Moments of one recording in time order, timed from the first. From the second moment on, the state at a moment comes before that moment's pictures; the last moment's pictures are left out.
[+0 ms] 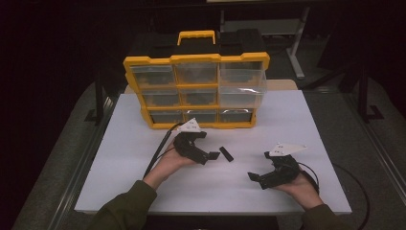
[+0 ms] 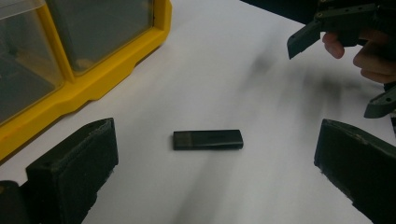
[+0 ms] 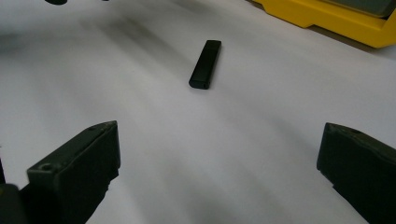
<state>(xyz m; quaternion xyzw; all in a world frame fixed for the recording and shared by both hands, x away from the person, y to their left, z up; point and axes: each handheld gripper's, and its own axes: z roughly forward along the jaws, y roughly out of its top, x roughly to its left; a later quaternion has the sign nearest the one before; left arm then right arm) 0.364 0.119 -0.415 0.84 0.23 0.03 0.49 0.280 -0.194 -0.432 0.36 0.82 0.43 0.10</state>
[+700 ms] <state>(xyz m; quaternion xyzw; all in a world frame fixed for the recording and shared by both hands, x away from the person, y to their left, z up) 0.371 0.090 -0.418 0.84 0.24 0.03 0.49 0.280 -0.194 -0.432 0.36 0.82 0.43 0.10</state>
